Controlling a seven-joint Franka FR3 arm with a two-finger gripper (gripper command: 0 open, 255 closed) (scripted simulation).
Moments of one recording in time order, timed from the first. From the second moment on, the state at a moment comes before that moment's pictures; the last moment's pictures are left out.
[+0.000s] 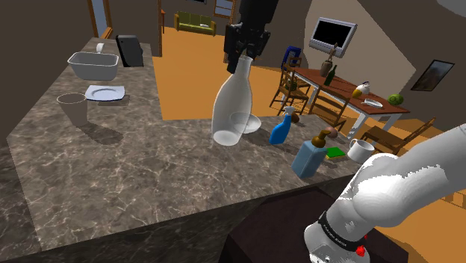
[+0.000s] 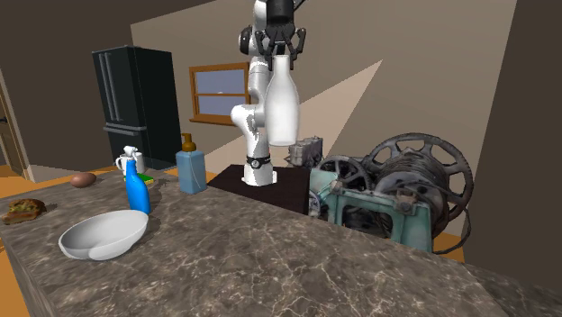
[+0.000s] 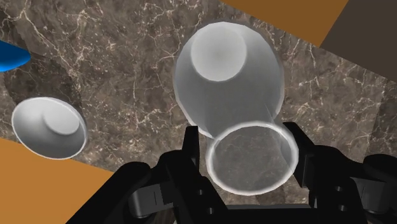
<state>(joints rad) 0.05 -0.39 0.29 -1.86 0.11 1.58 0.27</state>
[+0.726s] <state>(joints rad) 0.04 -0.32 0.30 -1.64 0.10 1.43 0.29</state>
